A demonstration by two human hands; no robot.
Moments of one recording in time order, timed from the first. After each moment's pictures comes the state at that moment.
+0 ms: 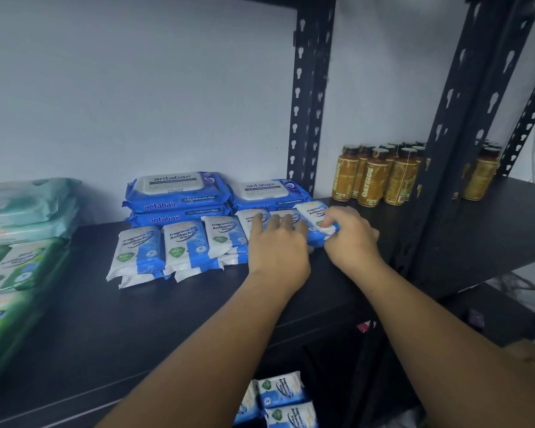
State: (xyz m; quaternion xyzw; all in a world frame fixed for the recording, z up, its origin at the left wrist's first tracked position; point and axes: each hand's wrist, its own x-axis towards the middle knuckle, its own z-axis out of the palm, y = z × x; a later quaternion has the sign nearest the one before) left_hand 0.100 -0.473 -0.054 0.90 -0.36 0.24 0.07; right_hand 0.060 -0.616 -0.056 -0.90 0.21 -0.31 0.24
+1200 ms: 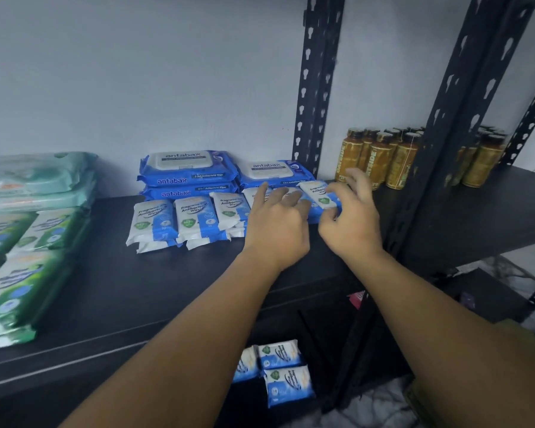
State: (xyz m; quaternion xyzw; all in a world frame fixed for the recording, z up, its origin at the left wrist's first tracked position) left_hand 0.097 -0.452 -0.052 0.85 -0.41 0.30 0.16; right_hand 0.036 -0.598 -0.052 -0.87 0.11 -0.45 0.19
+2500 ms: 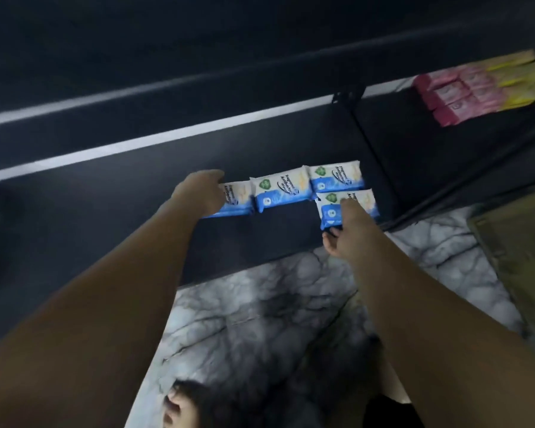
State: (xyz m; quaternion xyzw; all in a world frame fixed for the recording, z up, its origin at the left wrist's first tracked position) left_hand 0.176 -0.252 -0.412 0.95 -0.15 -0.23 0.13; right_hand 0.019 -0.489 -0.425 -0.37 0.65 0.05 0.67
